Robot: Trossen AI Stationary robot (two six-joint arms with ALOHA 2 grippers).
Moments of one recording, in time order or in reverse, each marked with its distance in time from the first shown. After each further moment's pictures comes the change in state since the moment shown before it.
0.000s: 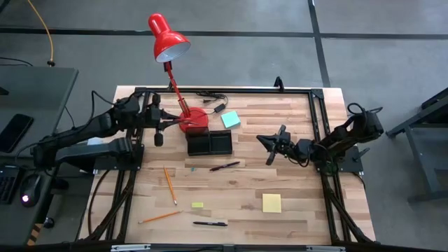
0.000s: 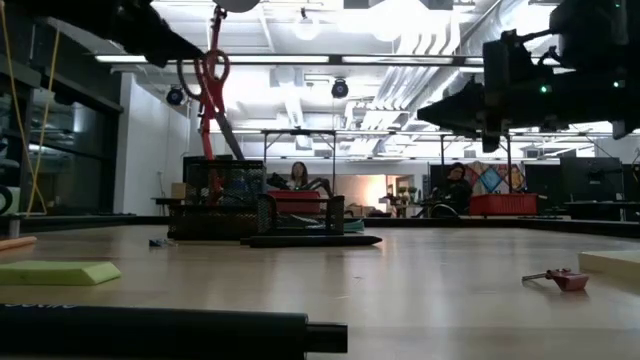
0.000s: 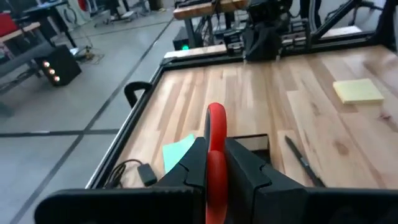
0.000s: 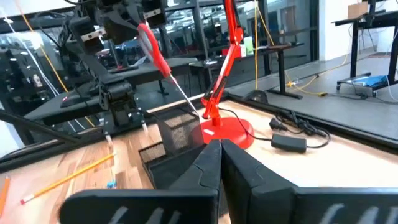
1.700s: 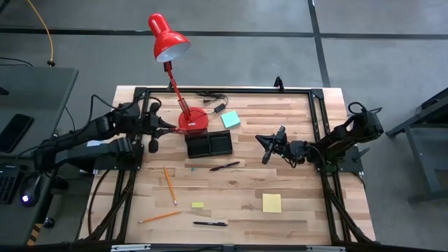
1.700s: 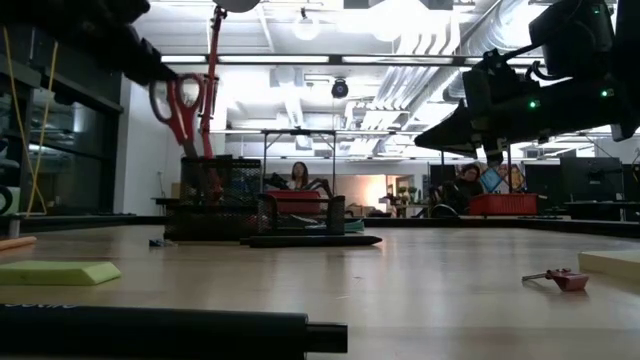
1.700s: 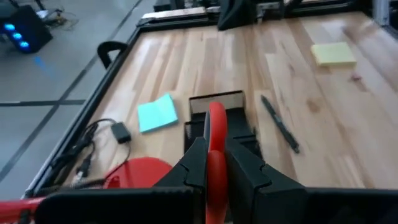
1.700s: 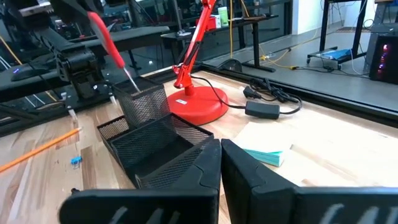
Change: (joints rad) left arm -0.002 -0.090 -0.063 -0.177 0.026 -0.016; right arm -0.002 0.001 0.038 -0.218 0.090 0.089
